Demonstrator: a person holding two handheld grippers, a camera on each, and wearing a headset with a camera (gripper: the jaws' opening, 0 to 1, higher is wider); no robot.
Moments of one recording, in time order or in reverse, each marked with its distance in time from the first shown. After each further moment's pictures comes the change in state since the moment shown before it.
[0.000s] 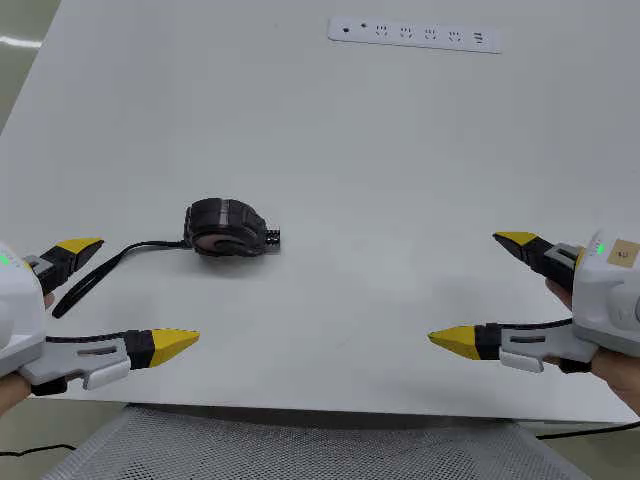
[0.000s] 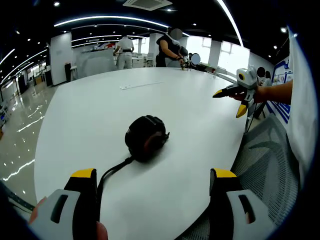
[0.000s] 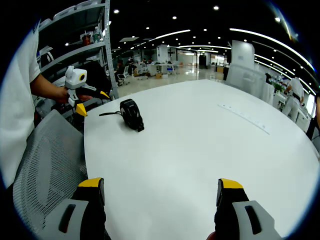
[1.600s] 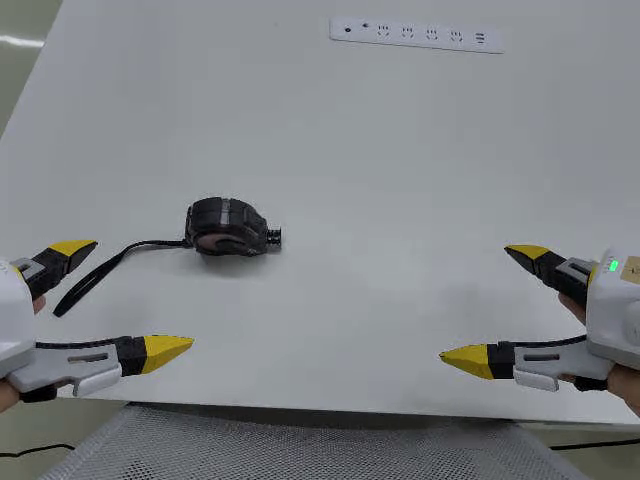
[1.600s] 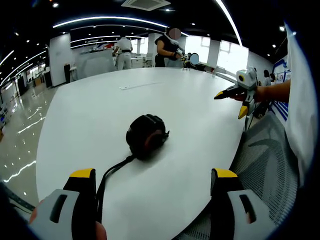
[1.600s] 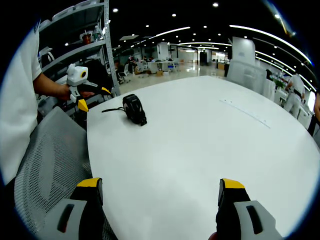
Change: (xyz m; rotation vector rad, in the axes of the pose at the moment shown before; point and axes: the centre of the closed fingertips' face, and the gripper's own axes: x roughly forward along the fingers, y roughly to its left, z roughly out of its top) left arm -0.007 0.001 -0.002 0.012 -0.004 0.002; right arm -0.004 0.007 -0.013 0.016 0.020 0.018
